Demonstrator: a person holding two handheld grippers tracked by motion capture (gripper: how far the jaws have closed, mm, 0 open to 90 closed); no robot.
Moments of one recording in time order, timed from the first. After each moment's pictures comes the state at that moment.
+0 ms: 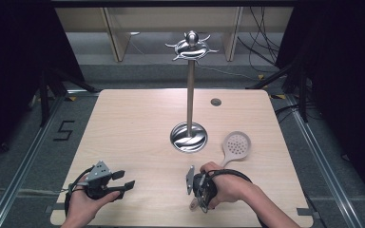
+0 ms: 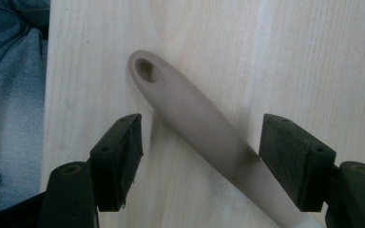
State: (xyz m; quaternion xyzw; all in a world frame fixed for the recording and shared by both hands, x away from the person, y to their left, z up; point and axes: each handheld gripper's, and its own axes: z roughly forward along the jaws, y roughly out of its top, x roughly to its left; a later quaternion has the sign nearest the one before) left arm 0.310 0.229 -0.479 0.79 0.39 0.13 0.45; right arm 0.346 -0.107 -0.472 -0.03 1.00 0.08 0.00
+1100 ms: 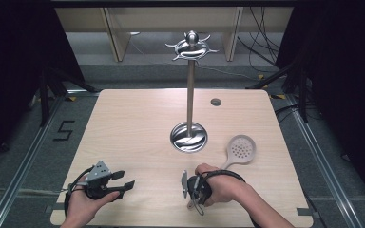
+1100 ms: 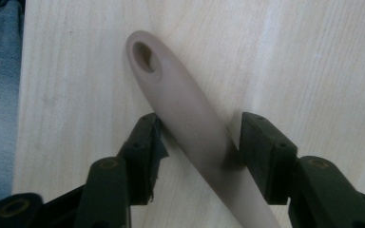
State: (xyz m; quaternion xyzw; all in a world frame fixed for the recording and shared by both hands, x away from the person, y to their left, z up) left arm 0.309 0.230 -0.479 0.79 0.39 0.13 0.45; right arm 0.348 -0.092 -0.478 -0.09 0.99 0.04 0.03
